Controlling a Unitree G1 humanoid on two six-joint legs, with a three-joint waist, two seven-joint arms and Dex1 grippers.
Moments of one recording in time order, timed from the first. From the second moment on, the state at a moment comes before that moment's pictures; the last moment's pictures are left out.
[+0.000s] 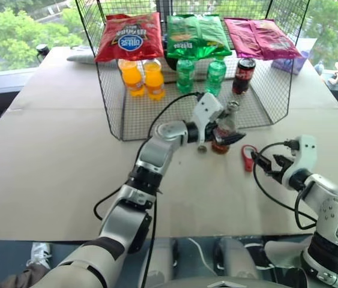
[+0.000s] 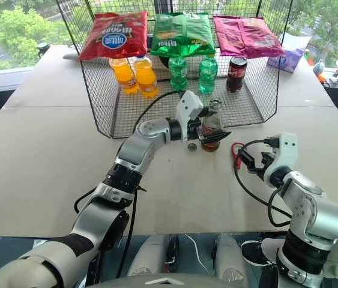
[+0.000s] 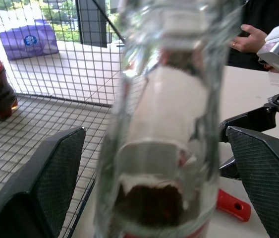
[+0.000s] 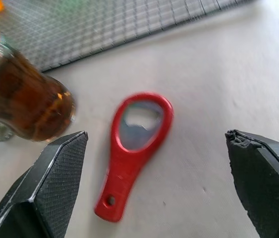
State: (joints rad) left arm -0.82 0.09 -0.20 0.34 -0.16 0.30 -0.86; right arm -0.24 -0.11 -0.44 -0.58 0.25 1.26 0.43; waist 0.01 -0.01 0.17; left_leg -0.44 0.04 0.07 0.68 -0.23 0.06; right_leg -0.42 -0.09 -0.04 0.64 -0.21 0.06
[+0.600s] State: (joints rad) left arm -0.70 0.25 -0.18 0.13 -0.23 0.37 -0.92; right arm -0.16 -0.25 -0.37 -0.59 0.36 1.09 0.41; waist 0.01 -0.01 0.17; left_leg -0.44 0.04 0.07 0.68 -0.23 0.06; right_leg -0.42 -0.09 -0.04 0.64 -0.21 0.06
